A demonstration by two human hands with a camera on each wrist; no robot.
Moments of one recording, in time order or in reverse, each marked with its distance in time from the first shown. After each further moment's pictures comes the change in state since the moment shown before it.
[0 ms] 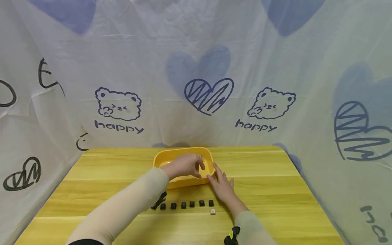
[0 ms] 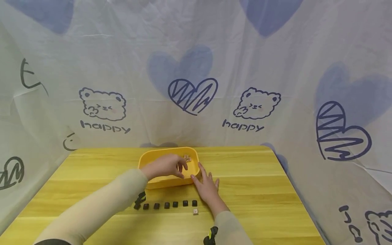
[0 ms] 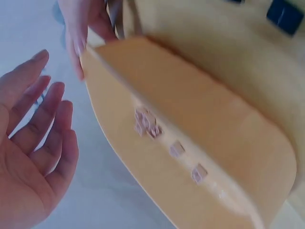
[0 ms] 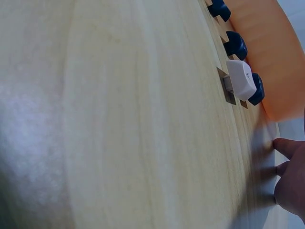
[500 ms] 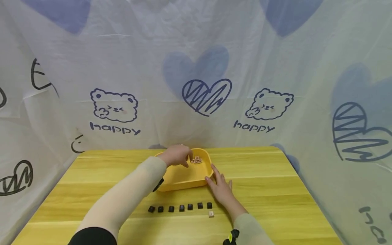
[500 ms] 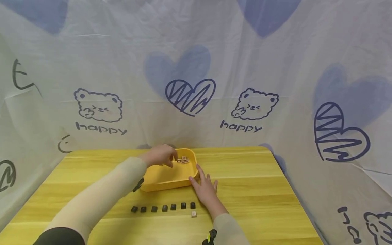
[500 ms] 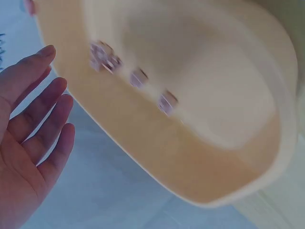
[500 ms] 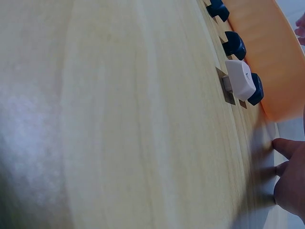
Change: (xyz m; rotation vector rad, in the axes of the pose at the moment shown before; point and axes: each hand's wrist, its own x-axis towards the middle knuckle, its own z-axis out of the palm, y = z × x) left_hand 0.032 -0.054 -0.014 0.226 -0.037 -0.008; right_hand 0.001 0.002 0.001 0.000 0.013 0.005
